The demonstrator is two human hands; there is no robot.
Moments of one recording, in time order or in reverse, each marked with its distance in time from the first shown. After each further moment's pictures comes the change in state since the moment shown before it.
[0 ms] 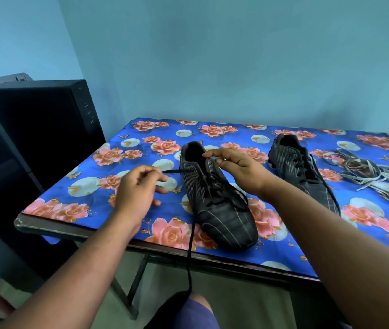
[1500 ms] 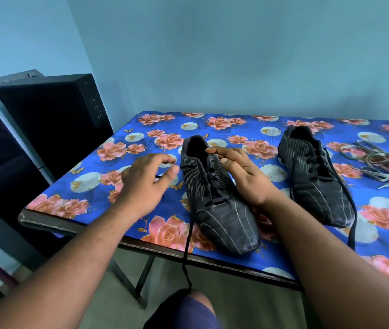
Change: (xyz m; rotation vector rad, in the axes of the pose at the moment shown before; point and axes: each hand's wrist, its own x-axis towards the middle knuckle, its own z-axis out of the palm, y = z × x) left_hand 0.010 0.009 0.005 0.808 -0.130 0.395; right_hand -0.012 0.015 0.018 0.193 0.097 -0.118
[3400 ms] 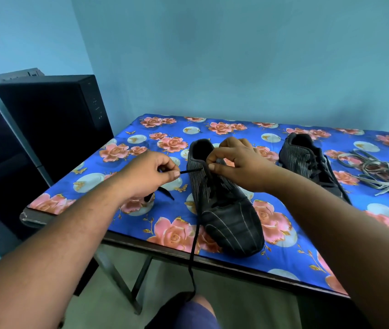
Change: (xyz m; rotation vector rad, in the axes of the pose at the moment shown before) left_hand 0.032 -0.001 -0.029 -0.127 -0.319 -0.052; right_hand 0.028 -0.041 -0.011 -0.678 -0.154 -0.043
